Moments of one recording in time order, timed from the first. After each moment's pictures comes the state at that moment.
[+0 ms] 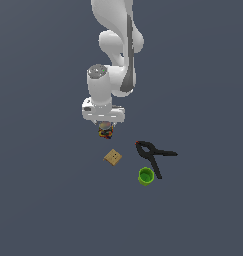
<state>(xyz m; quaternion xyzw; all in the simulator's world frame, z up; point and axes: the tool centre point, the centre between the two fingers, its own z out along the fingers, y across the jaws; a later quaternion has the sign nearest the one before) -0.135 -0.083 0.092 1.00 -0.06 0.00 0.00</state>
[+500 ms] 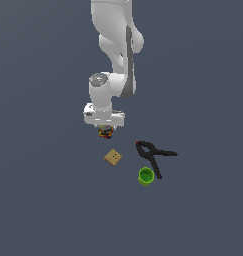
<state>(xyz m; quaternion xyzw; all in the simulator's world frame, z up) -0.136 -0.083 0.060 1.00 -0.06 0.00 0.00</state>
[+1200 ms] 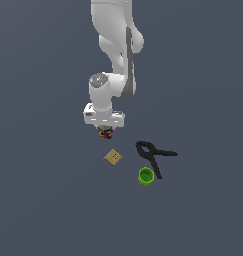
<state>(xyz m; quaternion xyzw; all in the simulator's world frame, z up) -0.136 -0.083 0.058 1.00 -0.06 0.00 0.00</state>
